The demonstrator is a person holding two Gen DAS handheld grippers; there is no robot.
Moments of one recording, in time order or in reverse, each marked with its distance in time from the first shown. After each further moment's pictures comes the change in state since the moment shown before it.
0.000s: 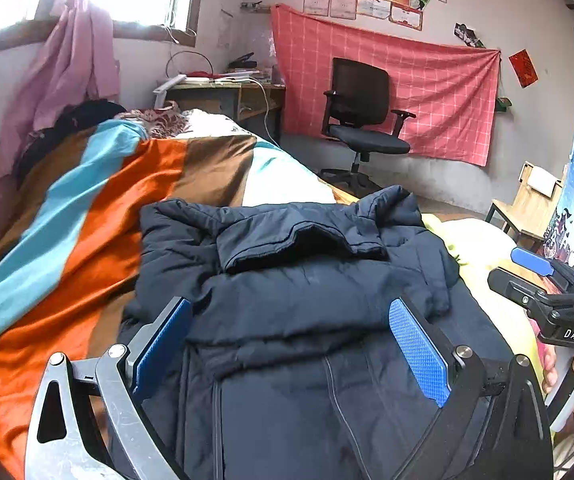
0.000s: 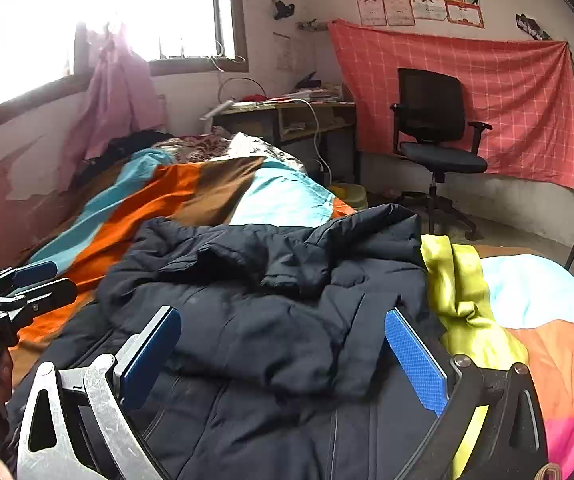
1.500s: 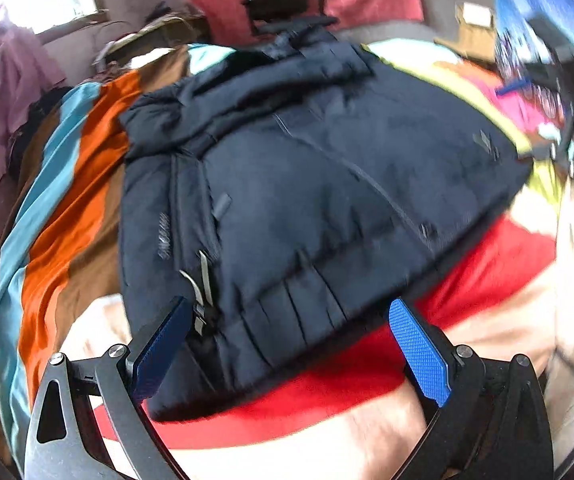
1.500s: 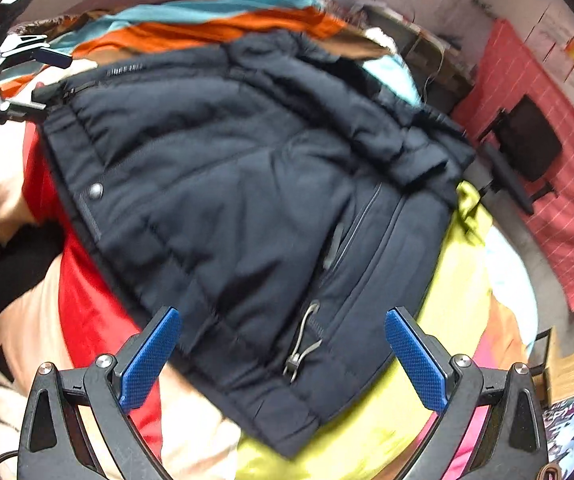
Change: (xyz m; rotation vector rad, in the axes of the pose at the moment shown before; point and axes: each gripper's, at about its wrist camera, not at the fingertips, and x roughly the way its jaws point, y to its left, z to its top) left arm -0.088 -0.027 -0.204 0.436 0.356 -0.021; right arm -0.106 0.028 -0.170 -0.622 0.459 0.065
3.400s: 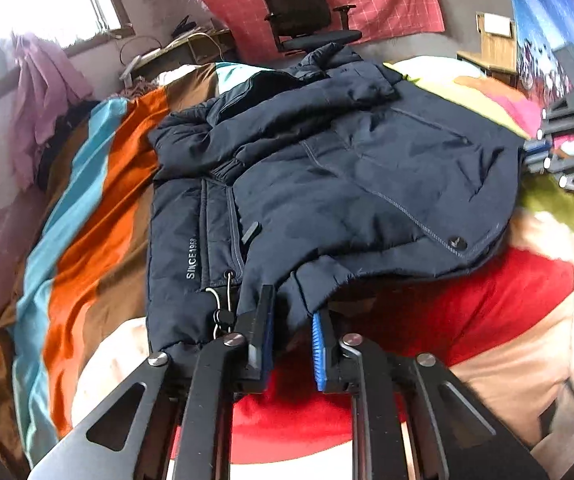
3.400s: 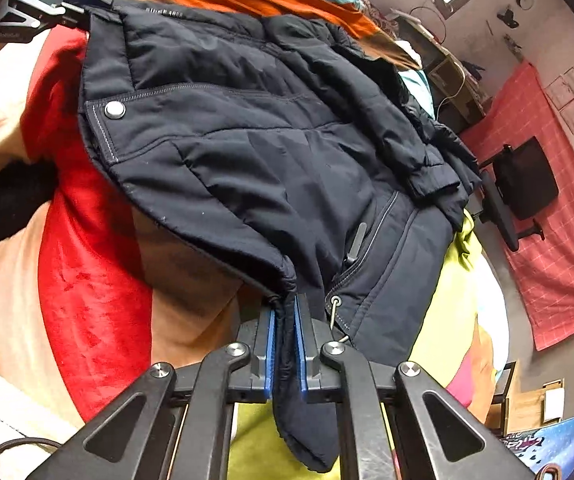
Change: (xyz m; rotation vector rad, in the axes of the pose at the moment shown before) left arm -0.008 0.007 0.027 -0.081 -0.074 0.094; right arm 0.017 0.039 -0.001 -0.178 0.016 -0.116
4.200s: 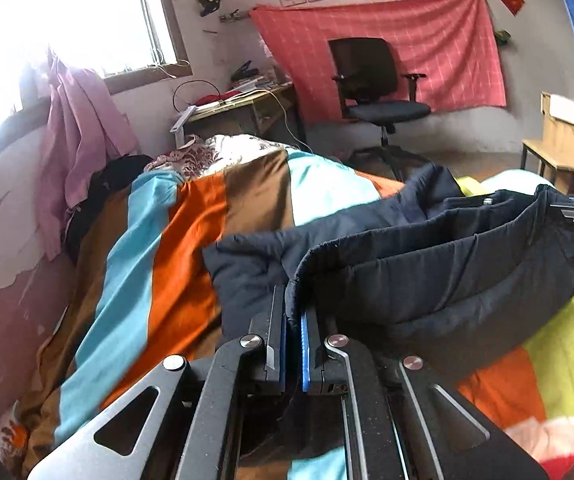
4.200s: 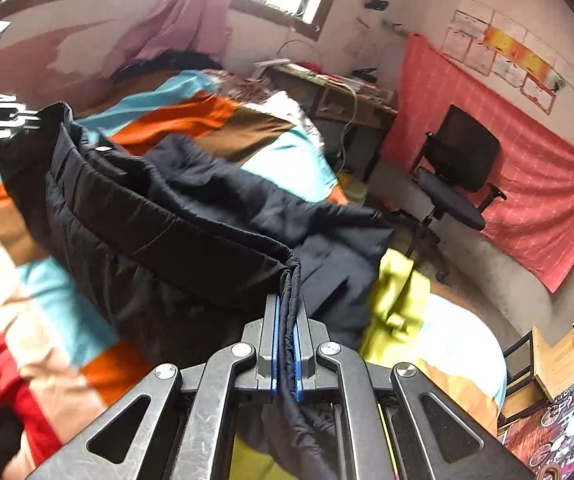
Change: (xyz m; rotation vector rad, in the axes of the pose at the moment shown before) left arm 0.031 0.113 0.202 -0.140 -0.196 0.140; right arm -0.014 -0.189 0.107 0.413 -0.244 -0.089
